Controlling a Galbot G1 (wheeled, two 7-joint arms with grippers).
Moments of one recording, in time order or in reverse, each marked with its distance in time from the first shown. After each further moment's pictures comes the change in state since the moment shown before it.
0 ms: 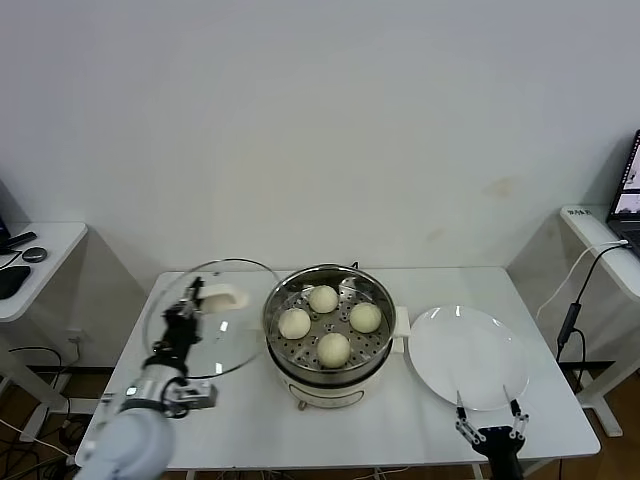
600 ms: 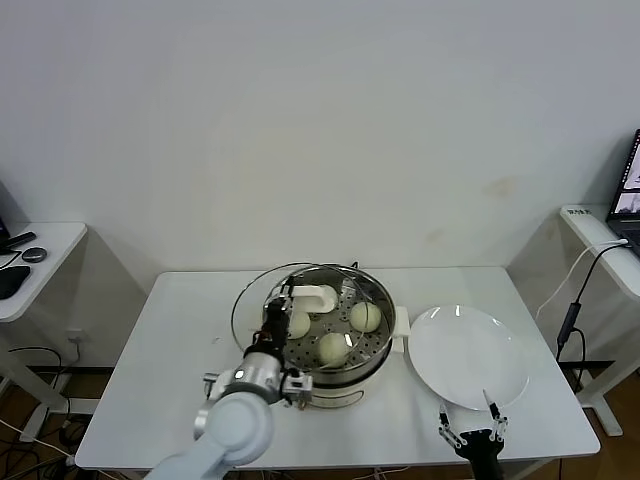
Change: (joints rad) left arm -0.305 -0.182 0.412 0.112 0.281 0.140 0.178; right arm 0.027 0.003 -0.043 -0.071 -0.070 0.015 0.016
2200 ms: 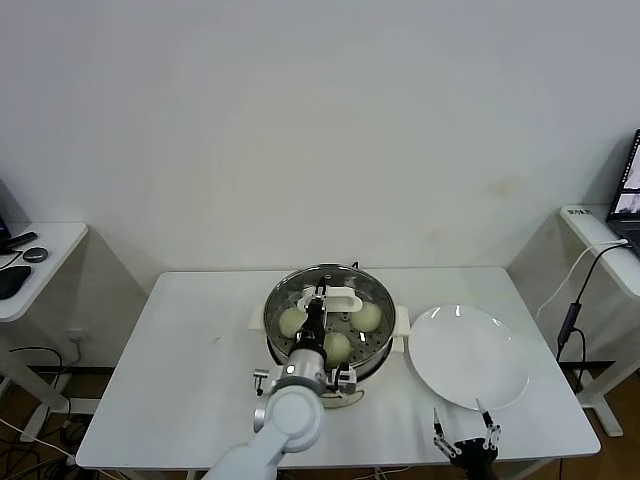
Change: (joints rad) left arm -0.031 -0.223 0.048 0.199 0.173 -0.003 -0.011; right arm -0.011 -0.001 -0.011 -0.032 -0.021 0.011 -0.006
